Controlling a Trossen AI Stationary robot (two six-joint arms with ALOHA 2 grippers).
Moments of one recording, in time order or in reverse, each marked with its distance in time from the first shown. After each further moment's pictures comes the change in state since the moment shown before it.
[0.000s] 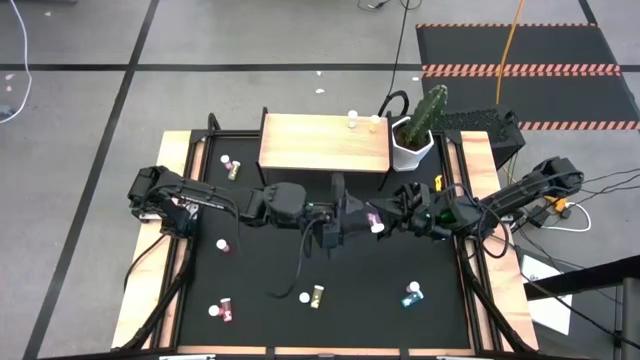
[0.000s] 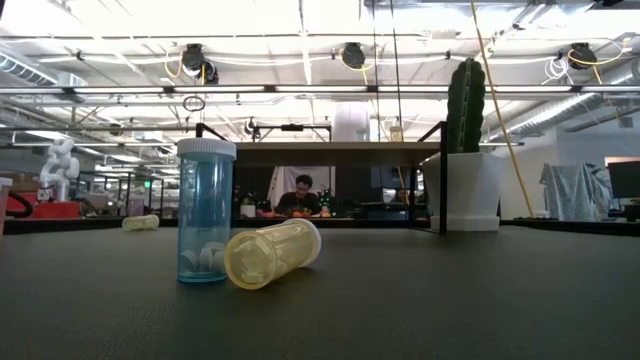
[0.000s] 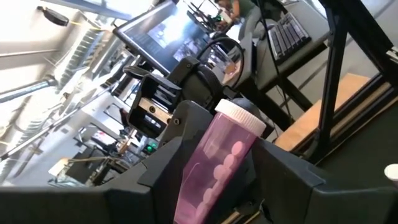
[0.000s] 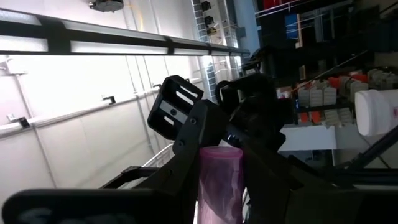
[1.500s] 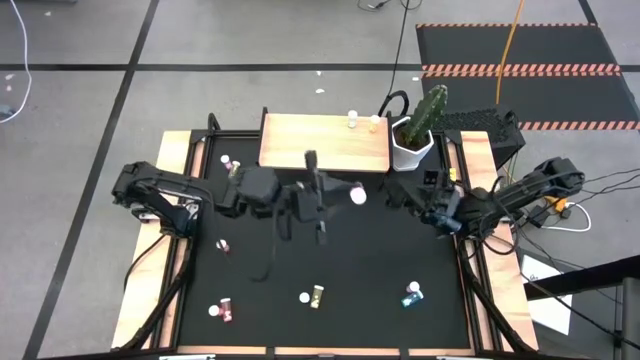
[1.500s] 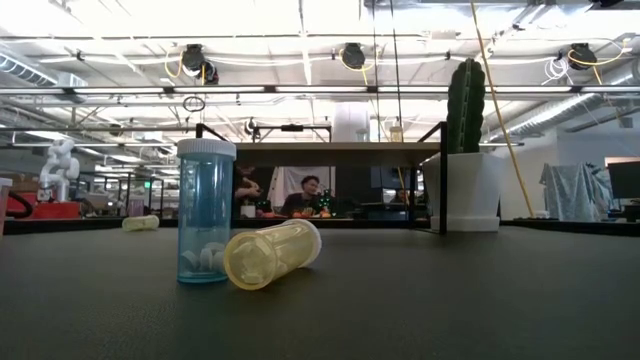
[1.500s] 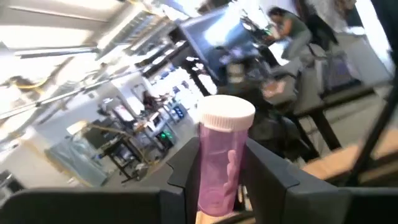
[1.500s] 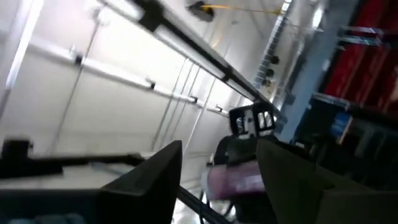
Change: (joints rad) left arm 0.008 -0.140 -0.002 -0.009 -0.130 -0.241; right arm -0.015 -0.021 0.000 0.335 0.012 -0.775
